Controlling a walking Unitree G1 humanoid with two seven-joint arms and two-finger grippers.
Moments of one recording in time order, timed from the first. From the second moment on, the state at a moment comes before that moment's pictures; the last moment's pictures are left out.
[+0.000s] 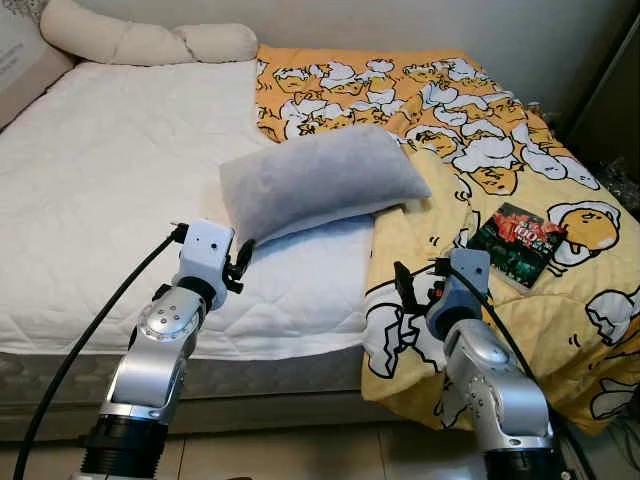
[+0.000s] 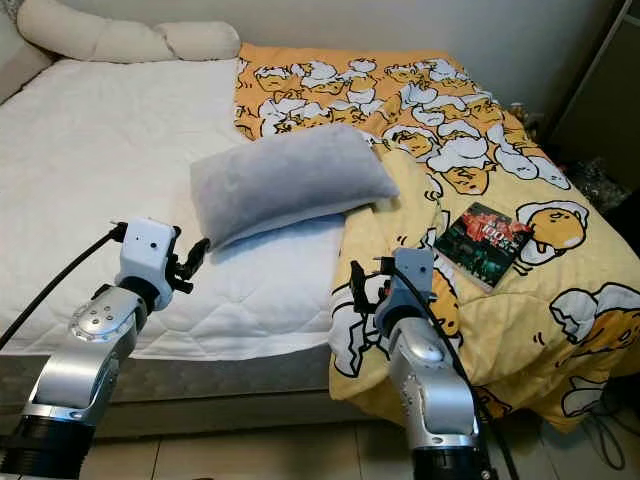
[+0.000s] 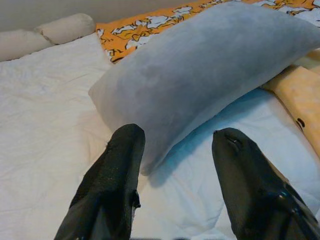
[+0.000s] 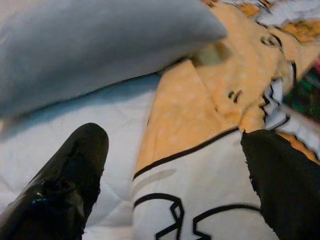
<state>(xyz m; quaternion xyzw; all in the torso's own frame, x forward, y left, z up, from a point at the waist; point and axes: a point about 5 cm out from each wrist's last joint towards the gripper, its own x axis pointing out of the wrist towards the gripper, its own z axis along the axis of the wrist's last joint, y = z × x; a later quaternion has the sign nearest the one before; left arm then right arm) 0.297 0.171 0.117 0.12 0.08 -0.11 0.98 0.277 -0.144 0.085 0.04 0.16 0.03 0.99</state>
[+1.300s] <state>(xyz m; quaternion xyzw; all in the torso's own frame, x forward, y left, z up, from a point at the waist) 0.301 0.183 0.124 0.10 0.06 -0.07 0.99 0.289 -0.137 0.105 0.01 0.11 0.11 0.99</state>
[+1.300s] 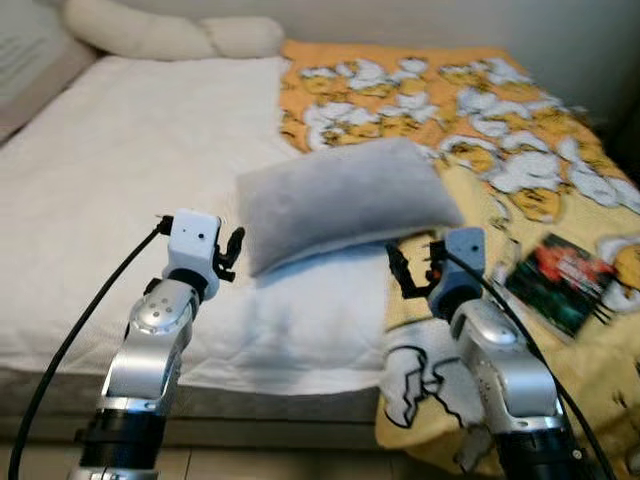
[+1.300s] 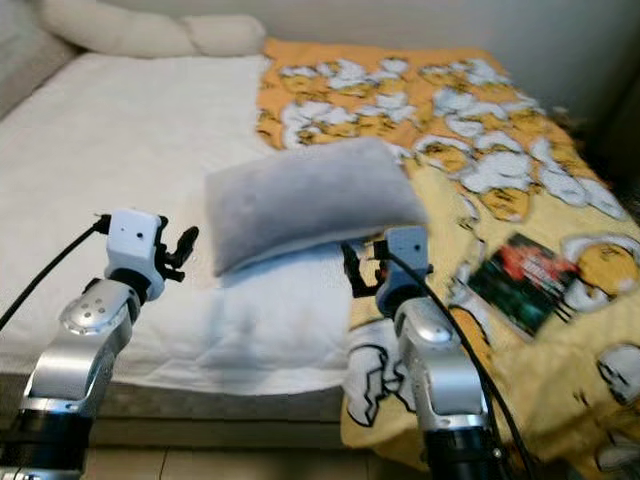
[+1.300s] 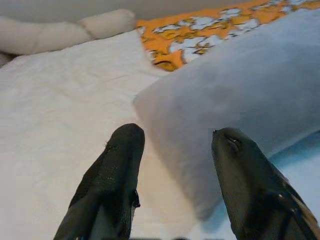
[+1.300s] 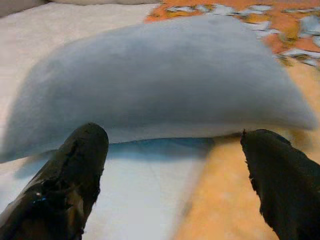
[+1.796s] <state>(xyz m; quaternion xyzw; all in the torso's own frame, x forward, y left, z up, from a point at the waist) 0.301 0.173 0.119 0.09 0.06 -0.08 0.99 0.285 -0.139 0.100 0.00 0.11 0.11 0.99</state>
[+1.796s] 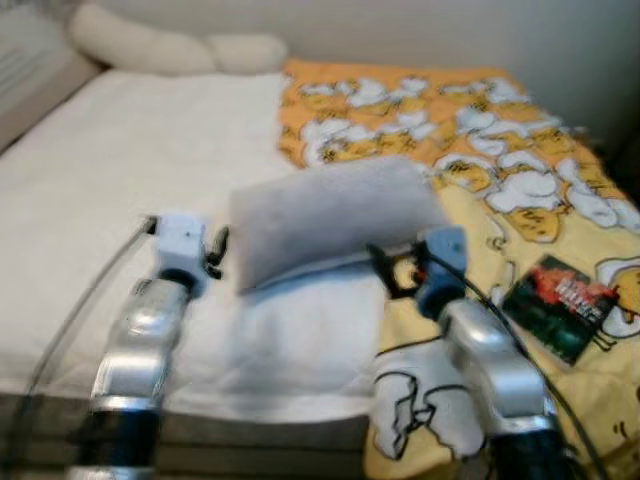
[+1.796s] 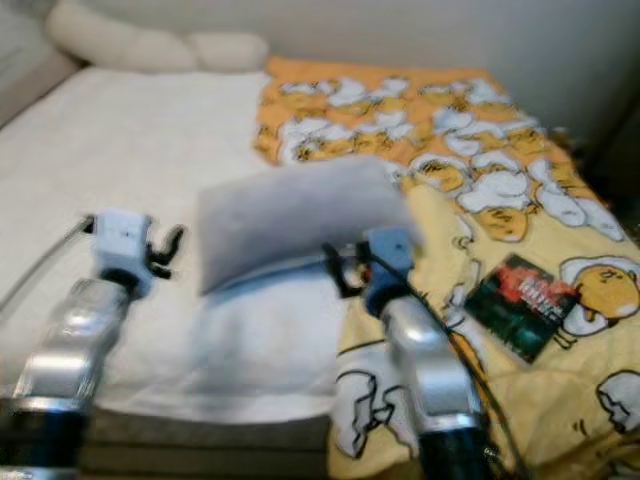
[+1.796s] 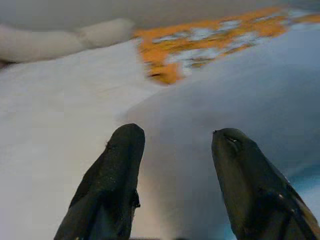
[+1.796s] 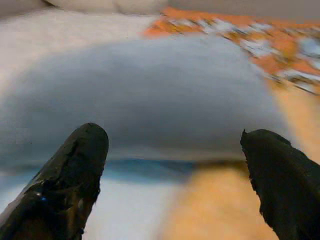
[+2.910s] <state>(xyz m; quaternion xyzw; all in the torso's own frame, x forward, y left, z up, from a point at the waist) 0.298 0.192 0.116 0.15 0.08 -0.12 0.98 0.294 -0.140 0.090 0.01 0.14 0.10 0.99</state>
